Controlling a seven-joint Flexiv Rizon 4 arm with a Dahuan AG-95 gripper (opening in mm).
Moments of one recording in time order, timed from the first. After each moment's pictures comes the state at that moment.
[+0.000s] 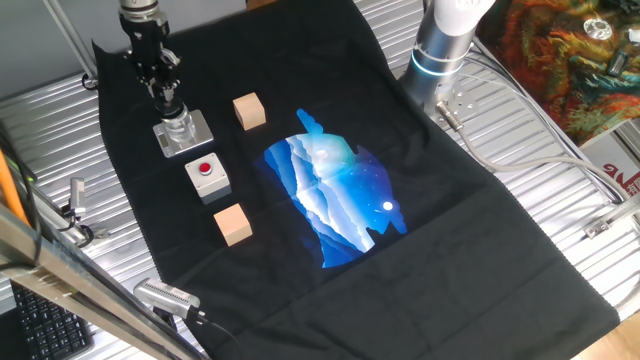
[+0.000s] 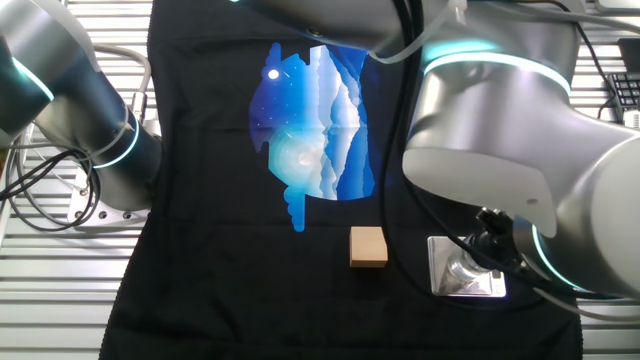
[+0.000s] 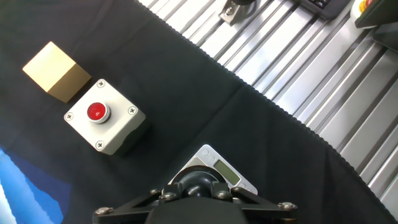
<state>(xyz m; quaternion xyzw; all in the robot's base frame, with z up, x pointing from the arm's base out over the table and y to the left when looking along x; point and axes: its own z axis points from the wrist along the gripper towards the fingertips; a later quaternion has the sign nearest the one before) 0.623 -0.179 0.171 -0.36 0.92 0.08 0.11</state>
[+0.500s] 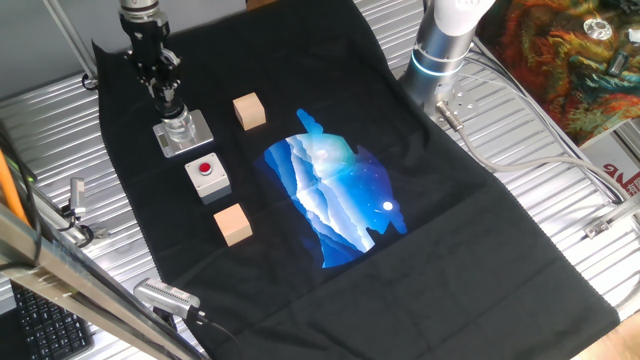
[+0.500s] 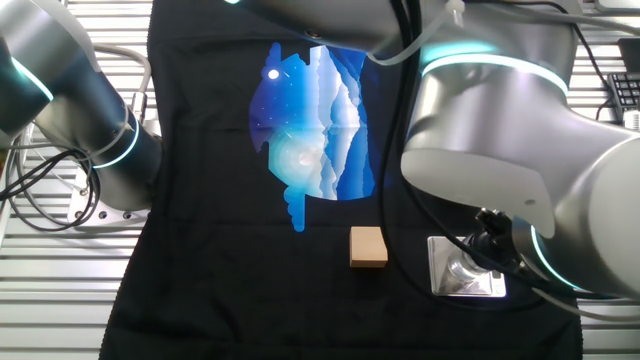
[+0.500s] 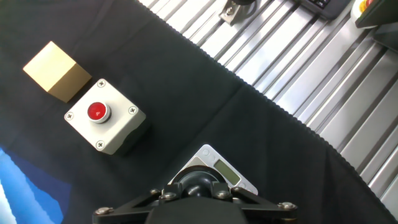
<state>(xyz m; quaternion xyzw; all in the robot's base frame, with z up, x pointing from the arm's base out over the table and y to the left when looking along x) 0.624 -0.179 0.170 -0.36 0.92 0.08 0.11</state>
